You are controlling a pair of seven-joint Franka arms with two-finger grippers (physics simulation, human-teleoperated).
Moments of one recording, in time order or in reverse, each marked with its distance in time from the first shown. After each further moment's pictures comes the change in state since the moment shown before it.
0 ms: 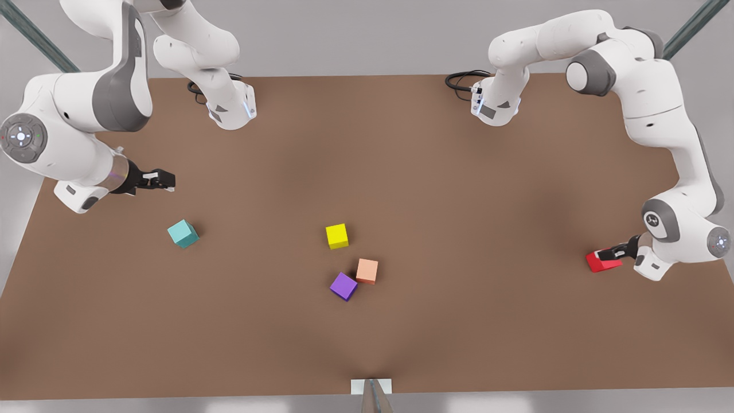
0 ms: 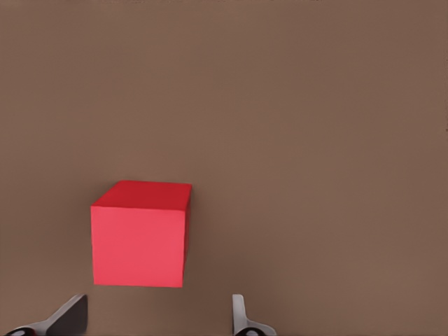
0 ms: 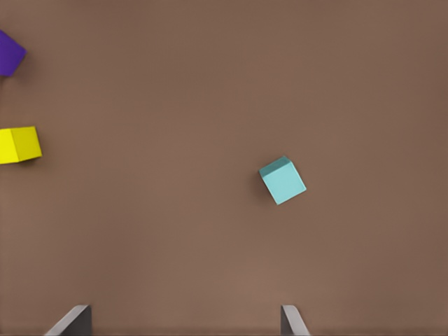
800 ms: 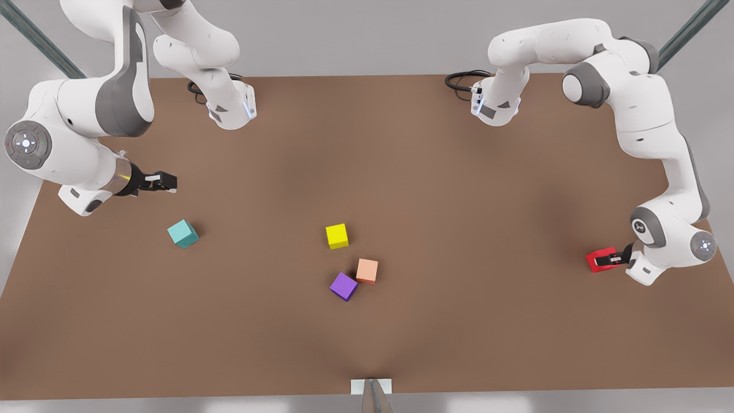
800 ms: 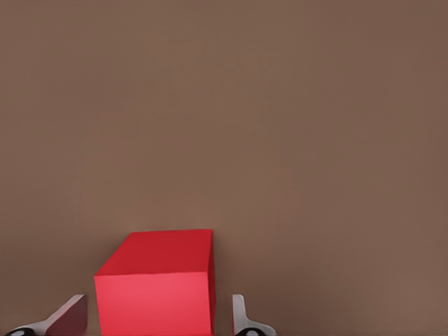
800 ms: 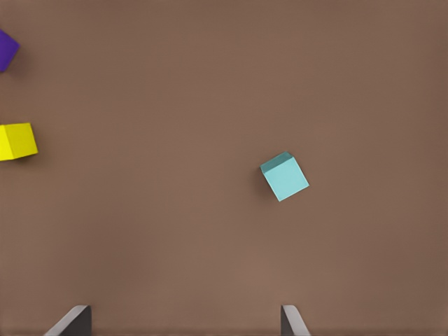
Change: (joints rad) left arm -0.032 0.078 0.052 0.005 0.004 0.144 0.108; right arm -0.005 -0.001 0.000 -0.028 0.004 0.012 0.002
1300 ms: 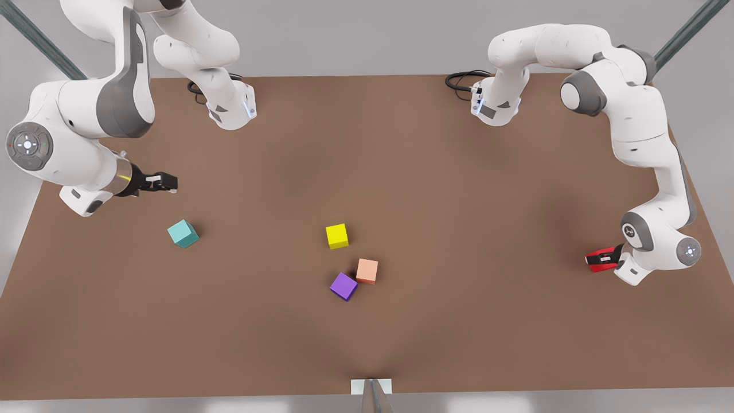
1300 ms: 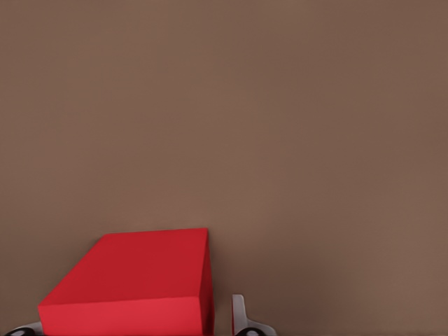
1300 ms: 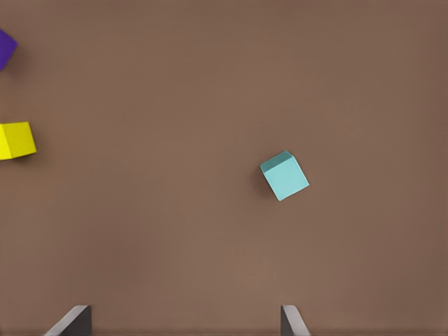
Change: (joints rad) left arm -0.001 0.065 0.002 0.001 -0.002 0.007 0.021; right arm 0.000 0.001 -0.001 -0.007 0.000 0.003 0.000
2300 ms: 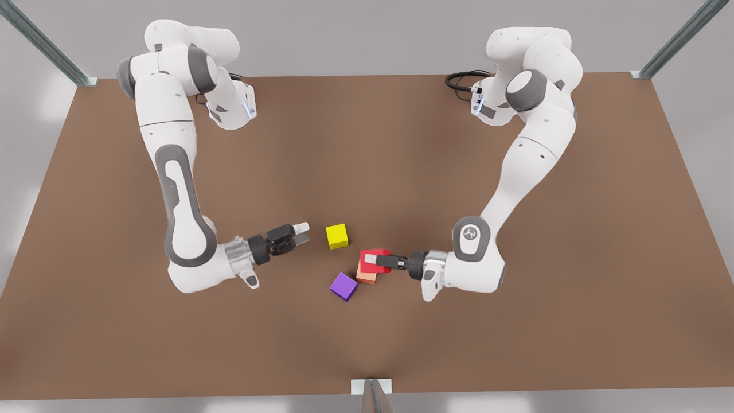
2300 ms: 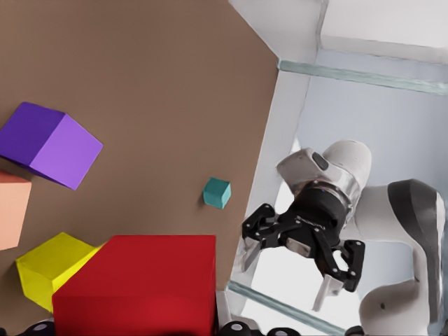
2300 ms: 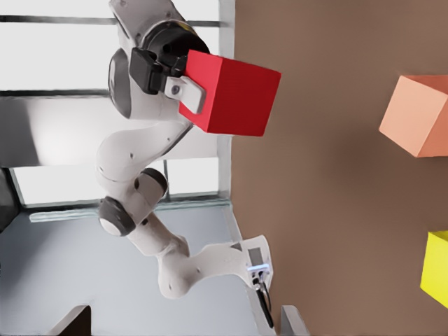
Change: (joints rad) left arm -0.263 0.246 -0.883 0.407 -0.652 0.005 -0.326; right arm 0.128 0.622 0.007 0.137 1.340 0.049 -0.554
